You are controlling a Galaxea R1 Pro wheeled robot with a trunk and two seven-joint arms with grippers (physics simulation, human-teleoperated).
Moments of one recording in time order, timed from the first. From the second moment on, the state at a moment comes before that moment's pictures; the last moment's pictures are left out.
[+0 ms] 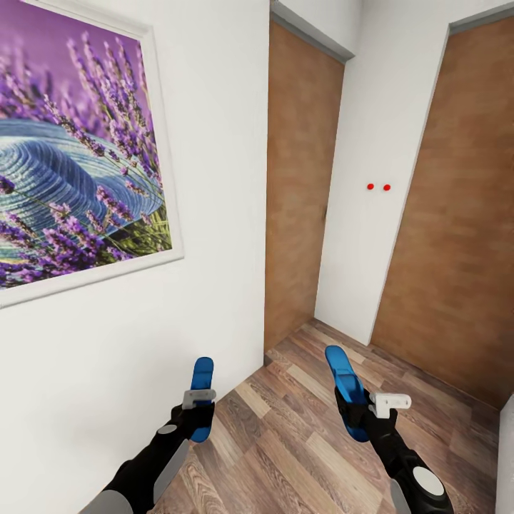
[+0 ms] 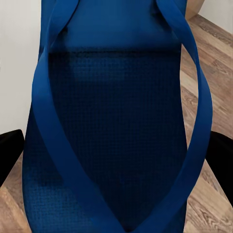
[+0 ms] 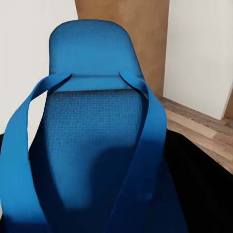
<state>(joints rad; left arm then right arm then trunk) -0.51 -0.03 -0.30 -0.61 0.31 0.10 0.14 -0.06 -0.01 -0.05 -1.45 -0.09 0.13 0.07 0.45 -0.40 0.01</state>
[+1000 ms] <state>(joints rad) -0.51 -0.03 -0.33 -0.61 0.31 0.10 0.15 -0.06 -0.01 -0.05 -1.45 -0.09 0.13 0.07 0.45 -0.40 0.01</state>
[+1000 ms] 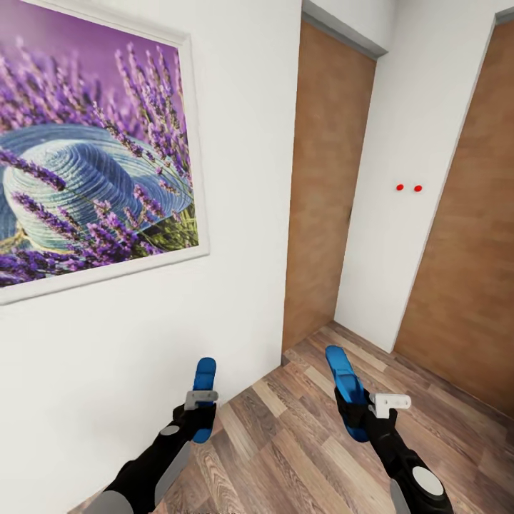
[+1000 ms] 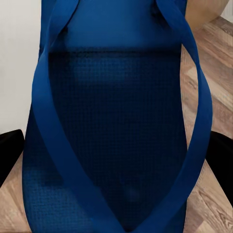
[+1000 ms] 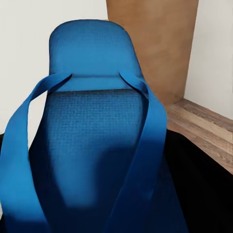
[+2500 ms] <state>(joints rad) -0.51 -0.03 -0.33 -0.61 0.31 0.09 0.15 -0.06 -0.01 -0.05 -1.42 -0.08 0.13 0.07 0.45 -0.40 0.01</state>
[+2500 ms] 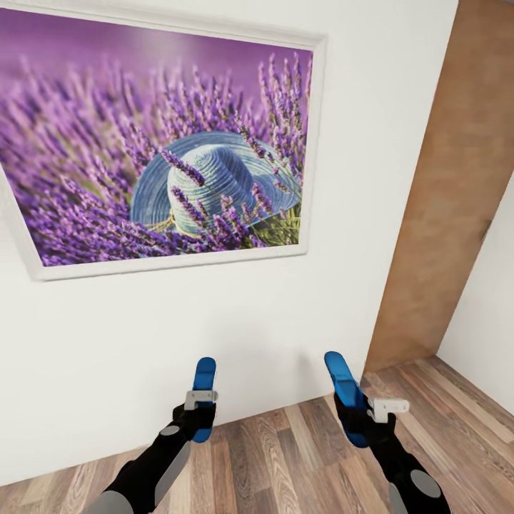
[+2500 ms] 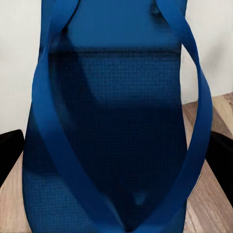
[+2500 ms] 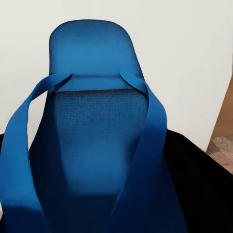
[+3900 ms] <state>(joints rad) -0.50 -0.02 -0.31 -0.20 0.32 -0.08 0.16 -0.06 -0.01 -0.05 -1.09 -0.09 0.09 0.07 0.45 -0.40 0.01</state>
